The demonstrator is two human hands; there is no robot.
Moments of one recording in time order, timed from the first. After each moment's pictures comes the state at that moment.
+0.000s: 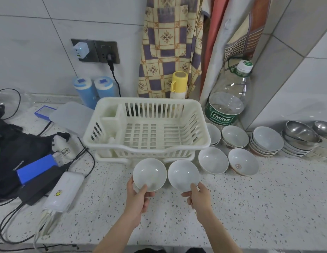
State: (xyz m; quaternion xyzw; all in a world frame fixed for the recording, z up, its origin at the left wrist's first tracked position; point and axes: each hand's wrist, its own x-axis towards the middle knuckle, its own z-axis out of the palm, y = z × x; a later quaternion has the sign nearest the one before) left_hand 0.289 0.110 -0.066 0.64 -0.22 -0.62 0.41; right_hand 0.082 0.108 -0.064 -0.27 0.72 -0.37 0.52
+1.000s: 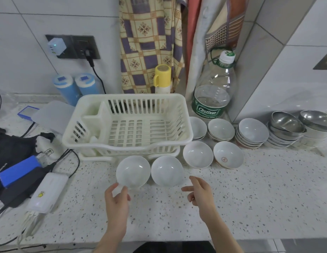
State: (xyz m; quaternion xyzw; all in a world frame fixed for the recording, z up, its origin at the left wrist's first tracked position) left_hand 0.261 0.139 -0.049 0.71 -0.24 -0.46 0.47; right_hand 0.029 0.118 -0.036 -0.24 0.70 -0.39 0.55
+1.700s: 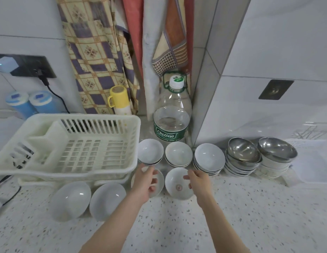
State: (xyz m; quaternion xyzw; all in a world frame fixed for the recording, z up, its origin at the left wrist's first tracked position) left_hand 0.013 -0.015 -0.005 0.64 -0.19 -0.62 0.41; right_hand -0.161 0.009 0.003 -0.33 0.75 -0.35 0.45
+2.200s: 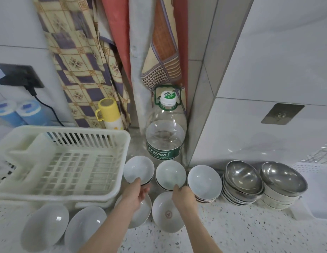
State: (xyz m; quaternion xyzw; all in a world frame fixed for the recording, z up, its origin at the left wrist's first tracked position) left_hand -0.006 -0.081 -0.043 0.67 -0.05 -0.61 0.43; right_hand -0.163 -0.057 -0.021 -0.41 0.80 -0.14 0.42
